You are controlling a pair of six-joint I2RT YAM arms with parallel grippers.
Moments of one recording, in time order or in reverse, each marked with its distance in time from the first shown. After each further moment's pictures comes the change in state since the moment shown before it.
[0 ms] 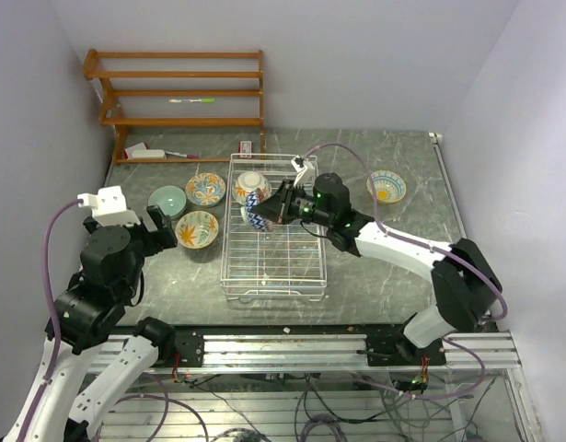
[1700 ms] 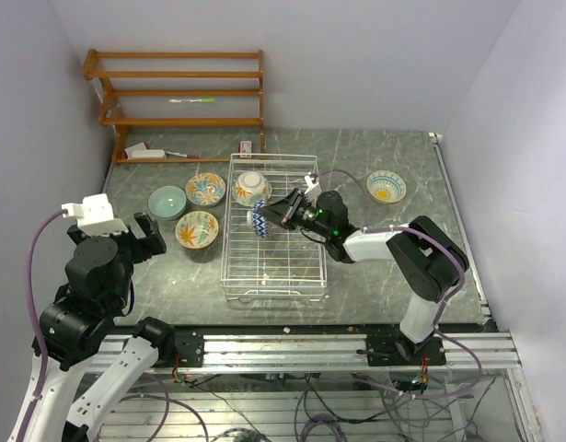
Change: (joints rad) left arm 0.000 -0.052 0.050 -0.076 -0.060 0.031; right arm -0.073 0.284 -0.187 0.518 0.027 0.465
